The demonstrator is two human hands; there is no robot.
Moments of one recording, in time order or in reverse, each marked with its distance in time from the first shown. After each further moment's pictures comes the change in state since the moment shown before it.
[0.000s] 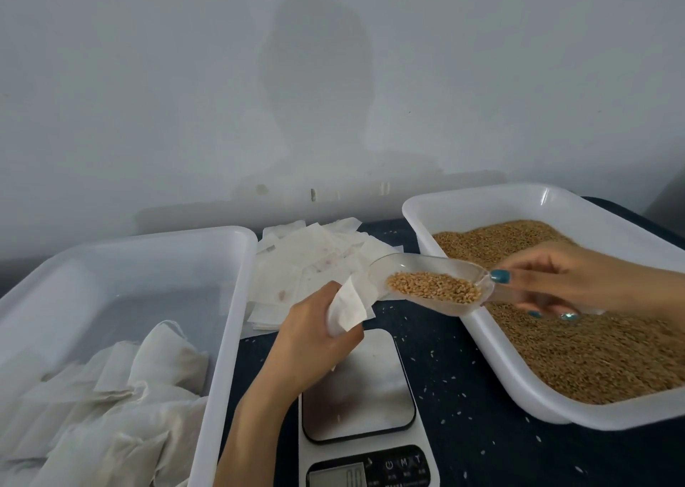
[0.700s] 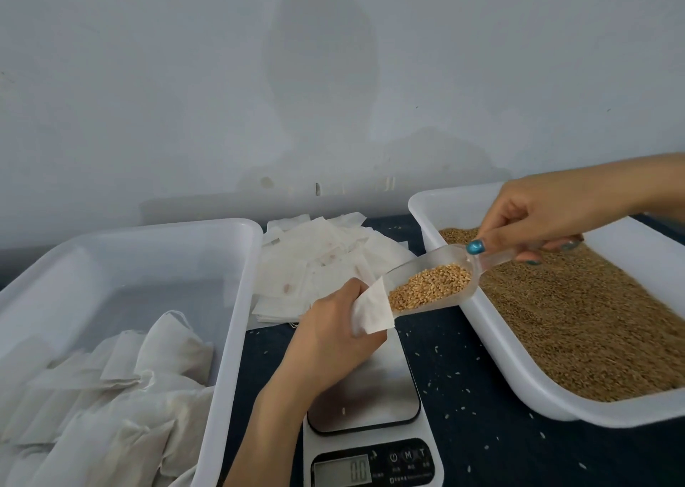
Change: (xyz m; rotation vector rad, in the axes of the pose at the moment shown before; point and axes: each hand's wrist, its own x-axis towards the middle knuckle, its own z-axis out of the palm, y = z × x) left_hand 0.000 0.010 0.011 0.127 -0.069 0.019; right_hand 0.032 -0.084 -0.037 -0.426 -0.335 0.090
